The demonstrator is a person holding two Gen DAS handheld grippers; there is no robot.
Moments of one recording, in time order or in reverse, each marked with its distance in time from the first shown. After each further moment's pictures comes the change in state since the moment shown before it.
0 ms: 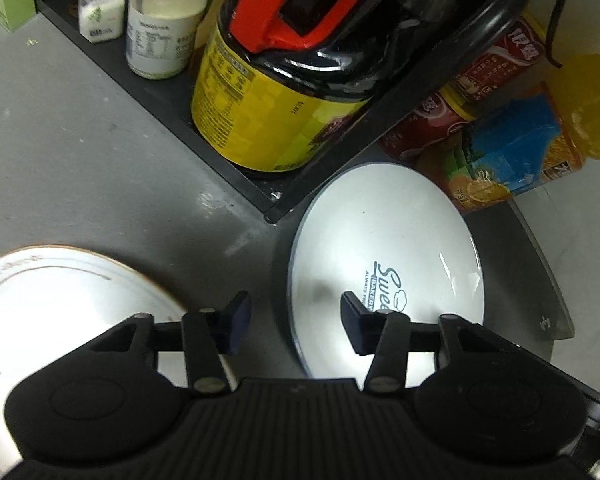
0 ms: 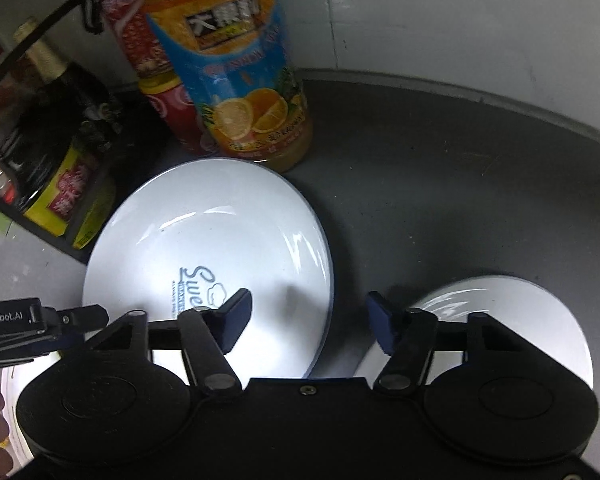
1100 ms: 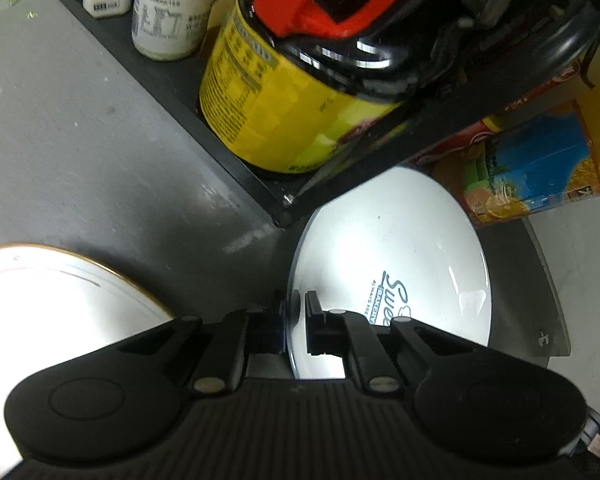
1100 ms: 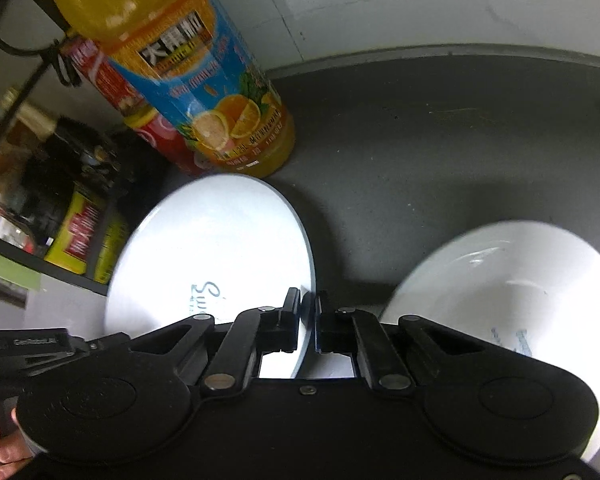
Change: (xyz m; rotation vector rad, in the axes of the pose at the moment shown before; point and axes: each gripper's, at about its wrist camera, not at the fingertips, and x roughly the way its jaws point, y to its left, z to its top) left arm 0.015 0.009 0.010 -0.062 0.026 -0.007; right arm -0.012 -0.023 -0.018 0.202 -0.032 0.112
